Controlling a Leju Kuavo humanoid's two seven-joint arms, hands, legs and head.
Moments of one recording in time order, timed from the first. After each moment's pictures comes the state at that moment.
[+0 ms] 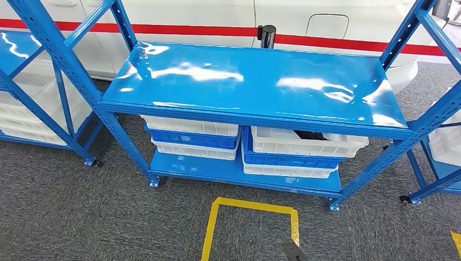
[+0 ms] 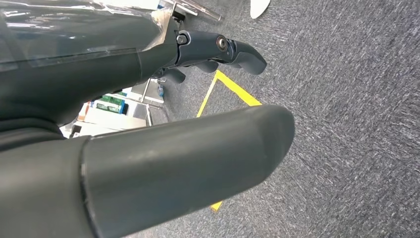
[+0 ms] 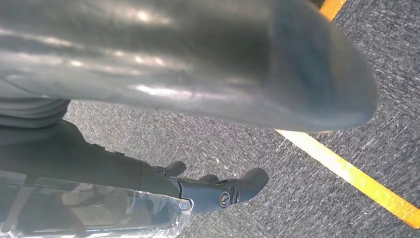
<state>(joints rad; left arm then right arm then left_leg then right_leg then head) -0.11 -0.10 0.96 -0.21 -1.01 0.18 0.42 -0.02 0.04 -0.07 -0.16 0.57 -0.17 0.08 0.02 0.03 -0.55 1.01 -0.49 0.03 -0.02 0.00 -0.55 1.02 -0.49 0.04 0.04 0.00</state>
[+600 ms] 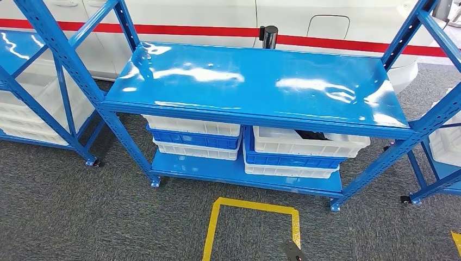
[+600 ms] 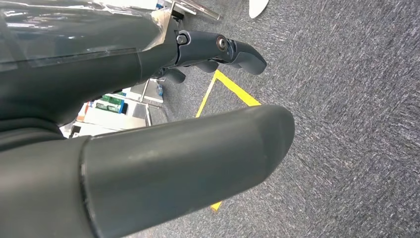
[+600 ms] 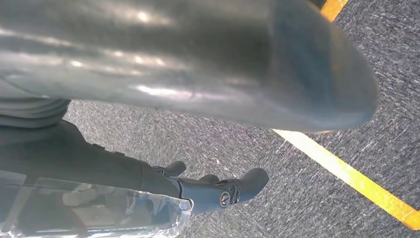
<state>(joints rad) -0.11 -0.10 0.96 -0.21 -1.00 0.18 0.42 -0.02 0.04 -0.07 -0.16 0.57 -0.16 0.08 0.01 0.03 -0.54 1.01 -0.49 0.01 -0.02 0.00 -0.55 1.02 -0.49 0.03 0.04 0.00</state>
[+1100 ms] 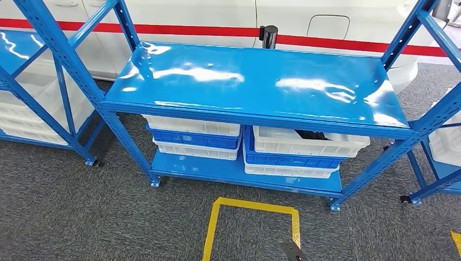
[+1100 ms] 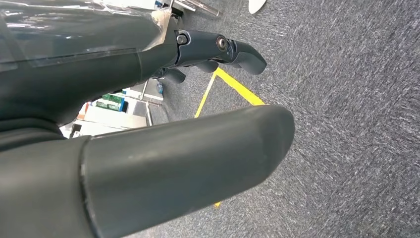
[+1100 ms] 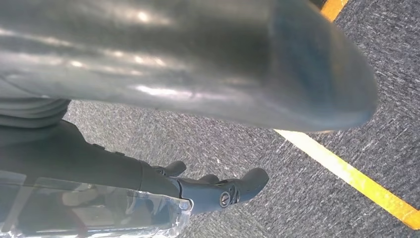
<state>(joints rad) -0.11 -0.11 0.96 -0.21 -0.99 0.17 0.42 -0.02 0.04 -0.07 -0.16 0.57 -0.16 0.08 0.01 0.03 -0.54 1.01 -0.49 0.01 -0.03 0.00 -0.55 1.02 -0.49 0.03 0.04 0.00</state>
